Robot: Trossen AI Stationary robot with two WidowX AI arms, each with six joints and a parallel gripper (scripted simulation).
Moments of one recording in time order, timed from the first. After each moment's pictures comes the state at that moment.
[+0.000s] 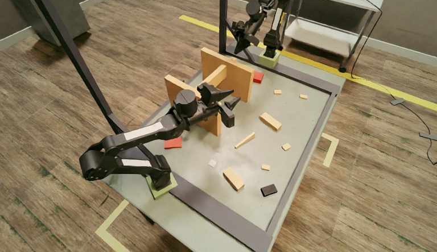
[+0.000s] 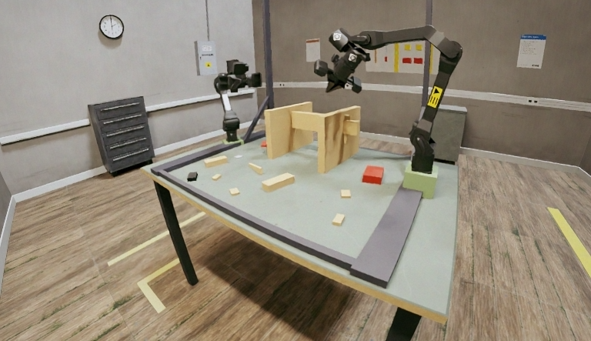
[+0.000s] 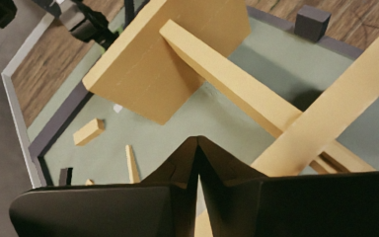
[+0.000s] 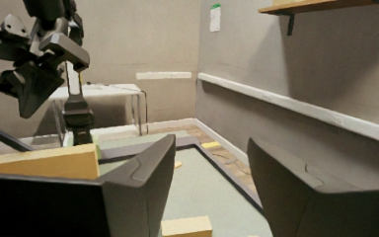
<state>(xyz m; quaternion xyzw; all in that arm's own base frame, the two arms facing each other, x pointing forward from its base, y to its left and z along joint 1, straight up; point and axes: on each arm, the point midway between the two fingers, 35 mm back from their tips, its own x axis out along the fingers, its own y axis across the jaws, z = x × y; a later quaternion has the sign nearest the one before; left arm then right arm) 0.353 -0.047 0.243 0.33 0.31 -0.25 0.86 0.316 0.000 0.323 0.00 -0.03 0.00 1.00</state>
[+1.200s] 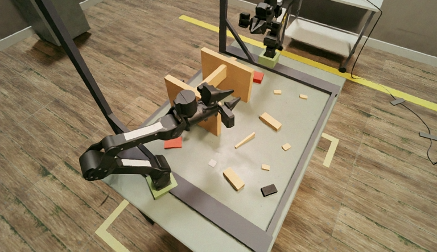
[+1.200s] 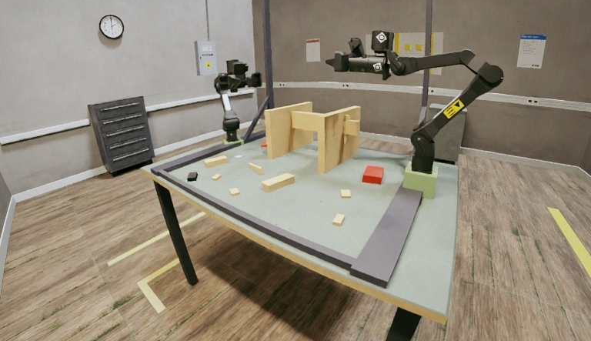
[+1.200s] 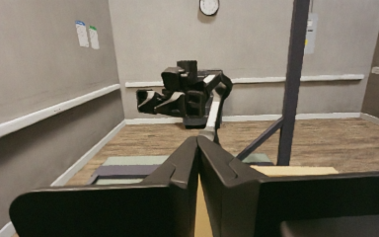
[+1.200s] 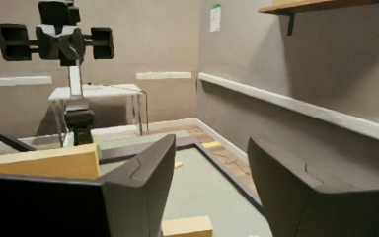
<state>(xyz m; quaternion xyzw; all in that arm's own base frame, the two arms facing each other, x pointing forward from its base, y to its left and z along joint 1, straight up) 0.315 0.000 0.327 0.00 -0.03 0.00 1.00 0.316 0.000 0.323 0.00 -0.02 0.00 1.00</state>
